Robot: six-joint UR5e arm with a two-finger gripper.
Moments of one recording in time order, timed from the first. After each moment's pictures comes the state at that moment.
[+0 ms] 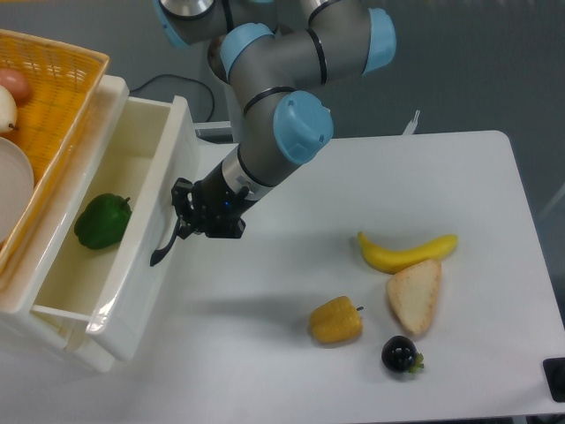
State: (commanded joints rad) arm 2.40 -1.81 -1.64 -1.43 0.92 0.76
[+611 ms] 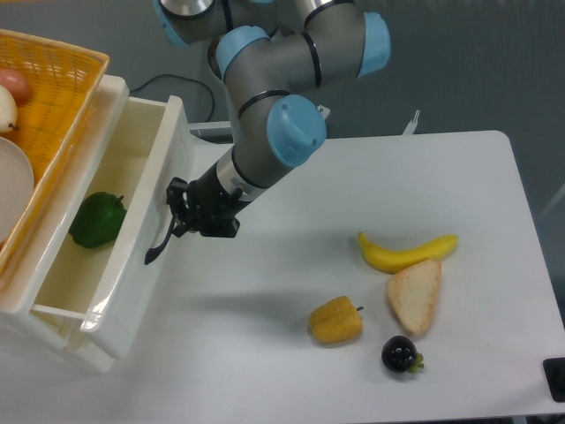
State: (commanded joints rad) arm 2.38 -1.80 -1.66 -1.43 0.92 0.75
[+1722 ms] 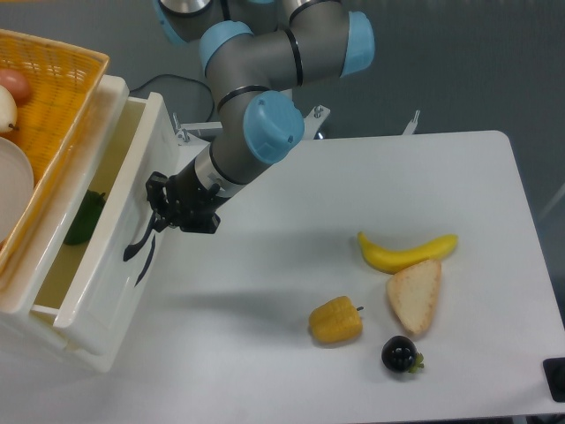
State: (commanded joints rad) arm 2.33 -1.79 -1.66 -1.43 0.90 0.71
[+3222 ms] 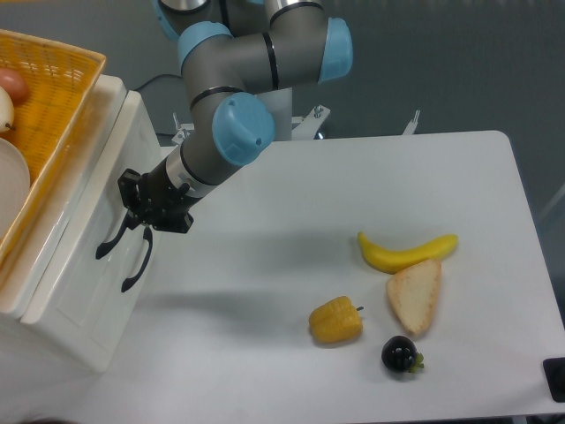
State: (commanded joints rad) arm 2.29 -1.80 -1.65 -1.41 0.88 0.70
